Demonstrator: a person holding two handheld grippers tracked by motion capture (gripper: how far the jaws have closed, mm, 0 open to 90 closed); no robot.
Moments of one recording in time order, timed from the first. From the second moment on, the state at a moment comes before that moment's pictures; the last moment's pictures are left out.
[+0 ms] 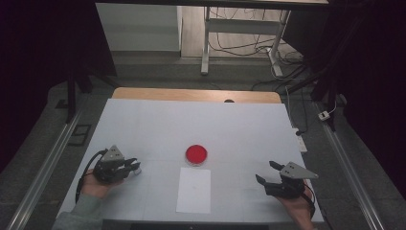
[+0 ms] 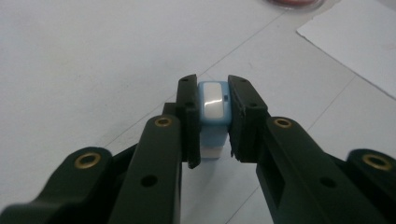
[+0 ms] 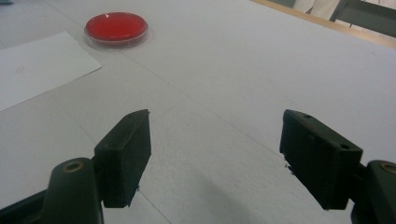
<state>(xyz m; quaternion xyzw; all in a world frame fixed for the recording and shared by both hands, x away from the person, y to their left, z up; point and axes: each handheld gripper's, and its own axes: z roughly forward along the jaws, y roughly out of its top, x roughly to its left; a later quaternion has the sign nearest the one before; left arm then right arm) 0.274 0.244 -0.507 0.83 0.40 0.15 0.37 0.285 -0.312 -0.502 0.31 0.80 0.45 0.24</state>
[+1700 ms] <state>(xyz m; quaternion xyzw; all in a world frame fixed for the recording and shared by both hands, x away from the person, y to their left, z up) 0.268 0.214 -0.469 0.77 0.39 0.13 0.49 0.285 -0.310 -0.502 0.31 0.80 0.45 0.25</state>
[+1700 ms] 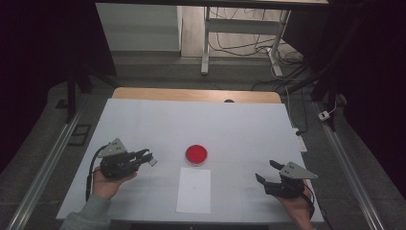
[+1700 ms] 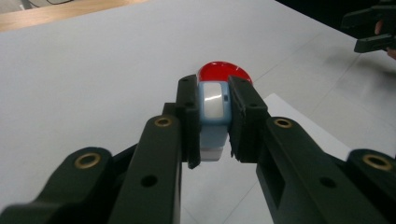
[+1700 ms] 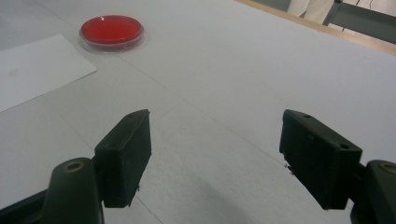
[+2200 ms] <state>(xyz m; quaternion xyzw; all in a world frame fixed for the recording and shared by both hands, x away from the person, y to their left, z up) 0.270 0.198 -0.465 0.77 0.37 0.12 0.51 0.286 -0.308 -0.502 0.31 0.80 0.44 0.25</state>
